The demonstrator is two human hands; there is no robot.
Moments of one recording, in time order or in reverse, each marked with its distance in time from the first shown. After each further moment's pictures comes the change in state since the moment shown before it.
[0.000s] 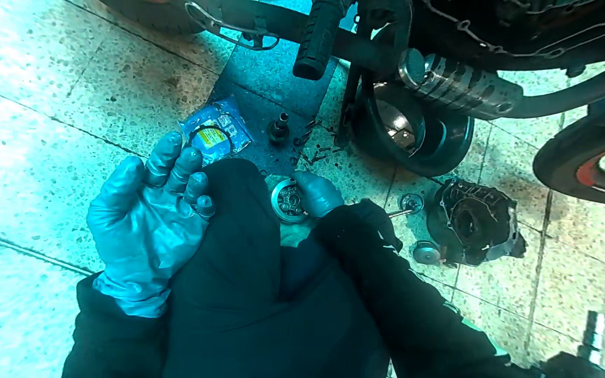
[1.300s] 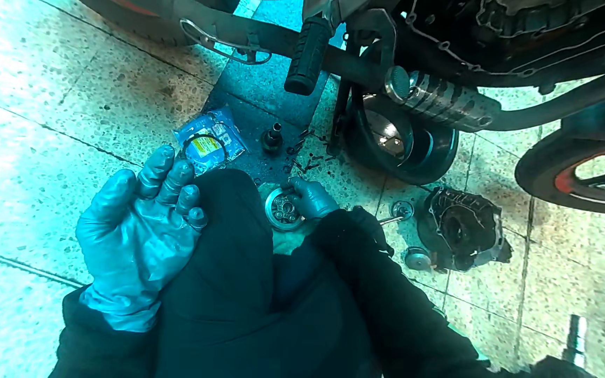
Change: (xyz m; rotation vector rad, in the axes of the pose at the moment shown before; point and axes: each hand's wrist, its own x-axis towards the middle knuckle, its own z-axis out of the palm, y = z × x) left_hand -0.001 0.002 -0.001 0.010 0.030 -0.008; right_hand 0.015 0.026 0.007 0.353 -0.070 0.022
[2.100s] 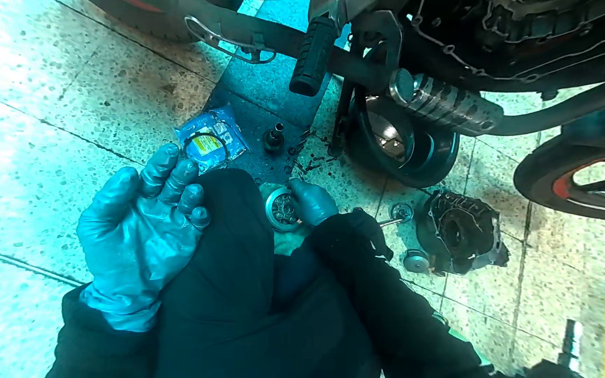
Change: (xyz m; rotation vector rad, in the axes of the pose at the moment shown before) left_hand 0.002 0.000 0.001 0.004 -0.005 -0.005; right_hand -0.014 -0.027 -0.002 -0.306 0.048 0.062
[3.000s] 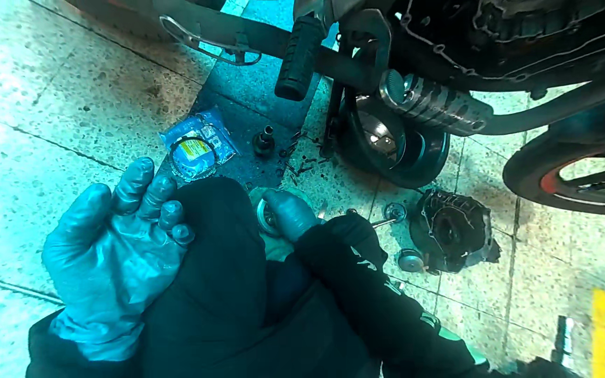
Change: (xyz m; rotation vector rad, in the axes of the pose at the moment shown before) left_hand 0.001 -0.002 0.001 0.053 0.064 0.026; right_hand -0.011 -0.030 0.011 0.000 0.108 -0.174
